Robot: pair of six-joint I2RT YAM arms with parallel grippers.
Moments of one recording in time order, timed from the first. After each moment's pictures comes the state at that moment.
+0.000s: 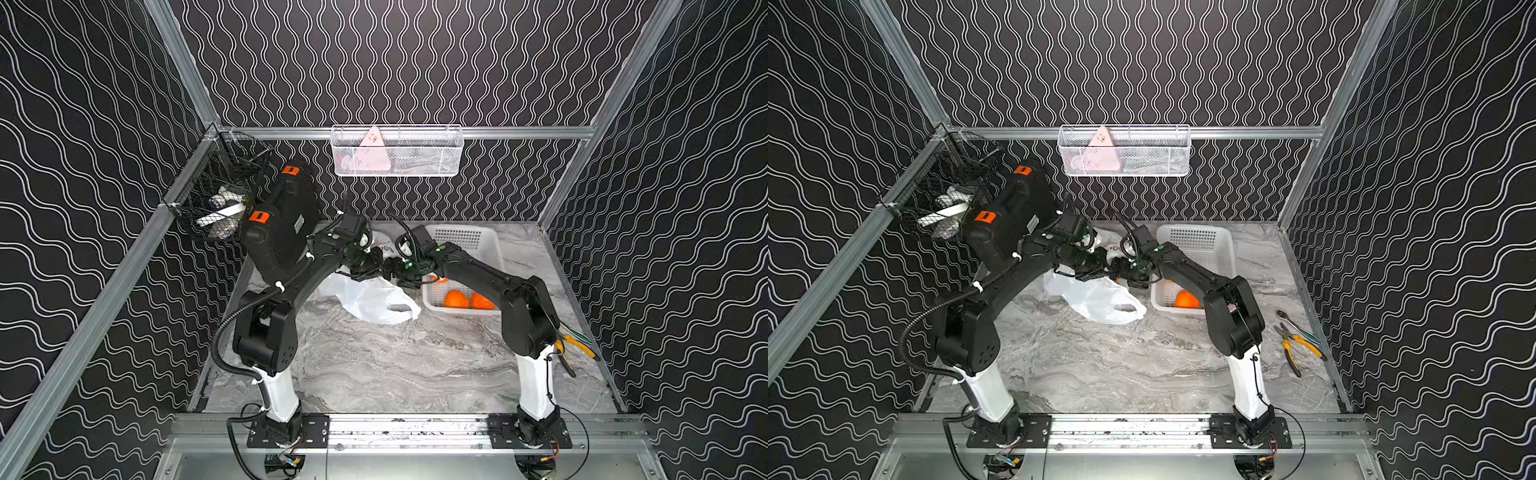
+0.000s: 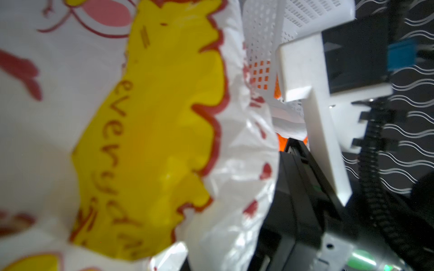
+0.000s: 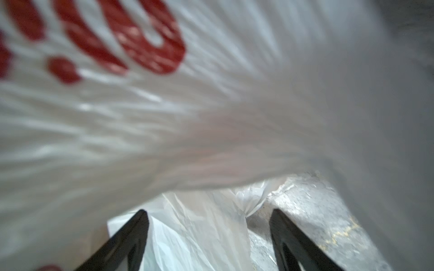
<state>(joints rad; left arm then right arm) -0.31 1.82 1.58 -0.80 0.48 -0.60 0.62 2.05 1.70 -0.61 -0.37 0.69</state>
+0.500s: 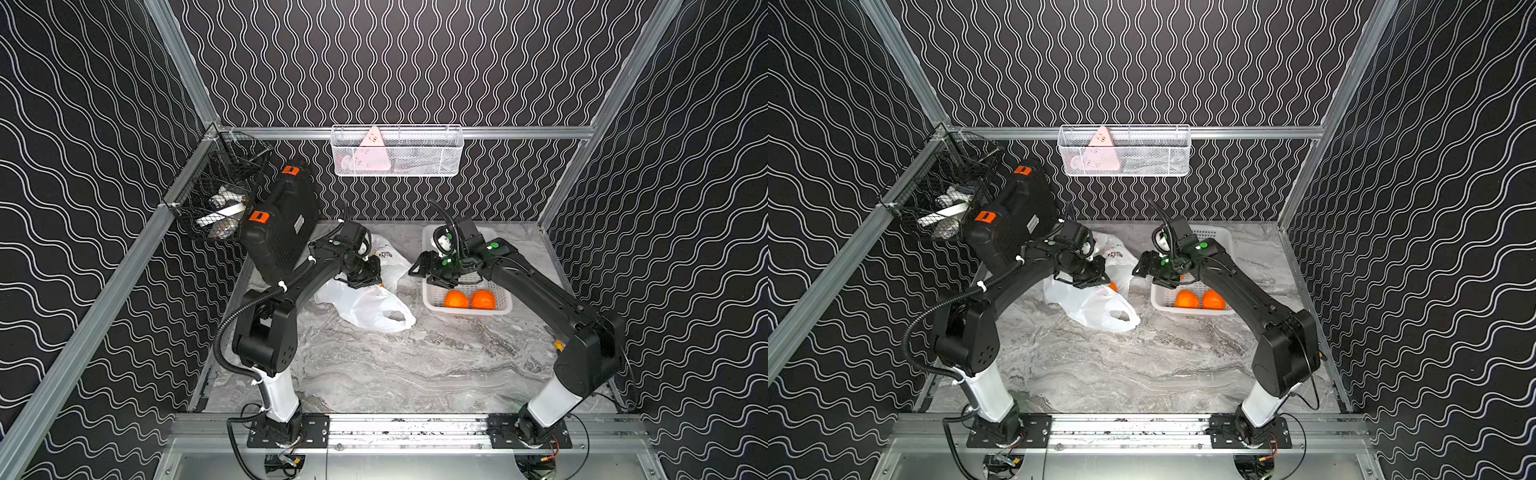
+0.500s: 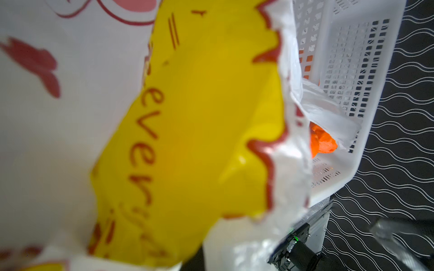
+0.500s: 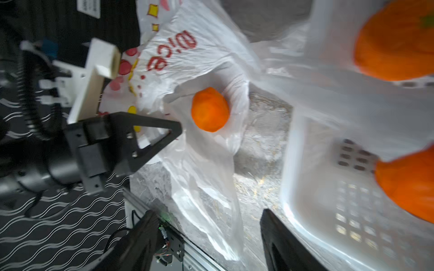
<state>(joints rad) -0.30 1.80 1.49 -0.79 0.42 -0.57 0.51 1.67 1.54 -0.83 -0.34 0.68</state>
